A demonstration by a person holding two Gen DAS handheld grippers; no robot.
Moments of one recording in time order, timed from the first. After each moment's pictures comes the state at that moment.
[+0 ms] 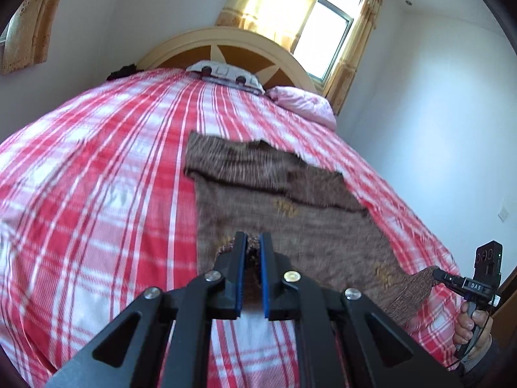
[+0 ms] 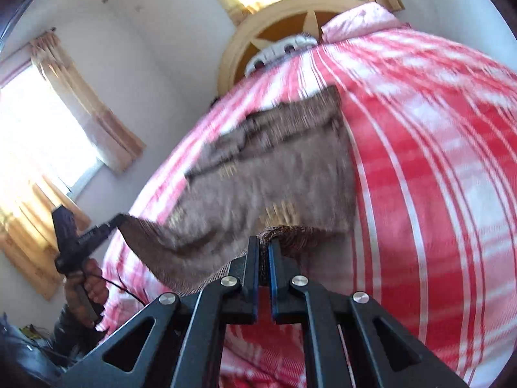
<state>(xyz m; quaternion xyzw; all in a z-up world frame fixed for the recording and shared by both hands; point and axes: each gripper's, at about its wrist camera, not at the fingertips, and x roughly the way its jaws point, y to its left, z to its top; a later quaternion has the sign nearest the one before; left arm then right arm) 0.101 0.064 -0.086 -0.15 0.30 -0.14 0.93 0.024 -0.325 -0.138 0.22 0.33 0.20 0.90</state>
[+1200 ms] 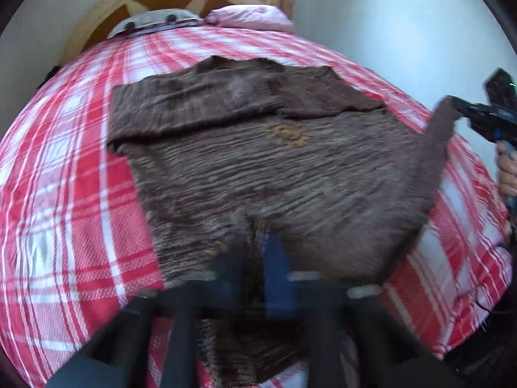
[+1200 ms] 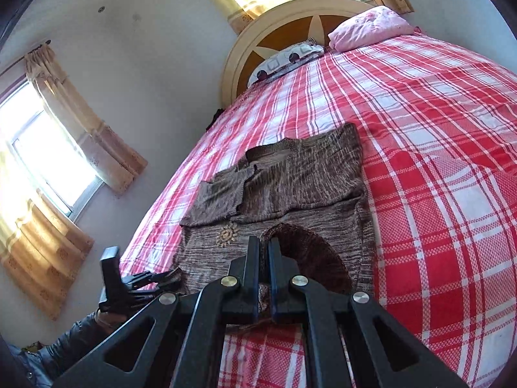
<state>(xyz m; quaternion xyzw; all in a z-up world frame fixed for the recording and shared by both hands) 0.194 -0.002 -0.164 0.05 0.43 -0.23 0.87 0.150 -0.332 -0.108 0.23 0.33 0.21 0.89</state>
